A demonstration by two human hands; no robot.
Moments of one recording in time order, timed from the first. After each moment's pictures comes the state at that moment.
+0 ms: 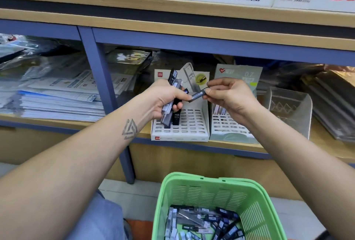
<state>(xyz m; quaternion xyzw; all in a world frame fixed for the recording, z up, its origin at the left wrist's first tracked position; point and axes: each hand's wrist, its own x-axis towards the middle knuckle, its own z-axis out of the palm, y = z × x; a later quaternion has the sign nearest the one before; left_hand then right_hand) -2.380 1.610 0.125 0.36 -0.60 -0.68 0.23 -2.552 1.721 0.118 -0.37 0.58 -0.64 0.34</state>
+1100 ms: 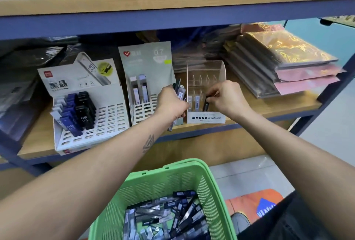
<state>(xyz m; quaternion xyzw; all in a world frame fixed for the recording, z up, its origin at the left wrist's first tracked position) -2.600 1.742 0.050 0.37 -0.79 -0.45 0.20 -2.727 1.868 0.050 -0.41 0.85 -0.32 -0.04</state>
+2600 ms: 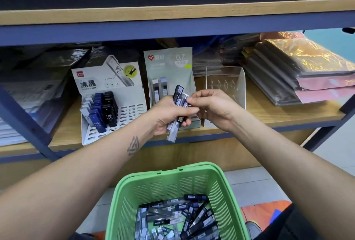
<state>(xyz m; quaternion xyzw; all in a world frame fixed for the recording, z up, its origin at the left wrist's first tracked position) -2.533 1.708 0.057 0.20 -0.63 -0.75 0.09 -2.657 1.825 0.069 -0.29 0.57 -0.64 0.43</state>
